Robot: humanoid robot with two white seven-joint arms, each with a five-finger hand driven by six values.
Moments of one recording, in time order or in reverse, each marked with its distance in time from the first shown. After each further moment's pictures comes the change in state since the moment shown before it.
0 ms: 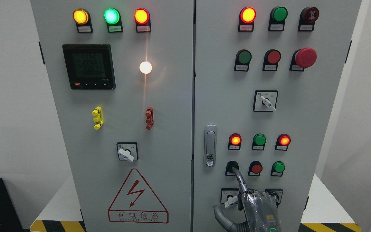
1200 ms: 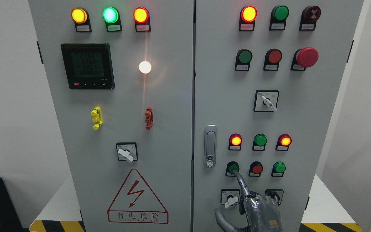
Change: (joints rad) left arm 0.000 0.000 0.000 0.000 0.000 0.000 0.000; right arm 0.057 0.000 -0.005 -0.072 -0.025 -0.093 -0.011
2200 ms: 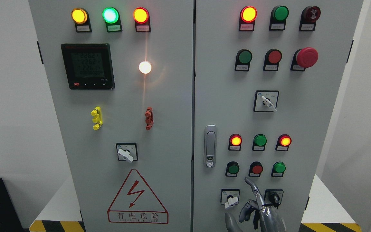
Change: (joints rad) left arm 0.000 0.000 0.000 0.000 0.000 0.000 0.000; right arm 0.141 -0.002 0.037 -0.209 -0.626 0.169 0.161
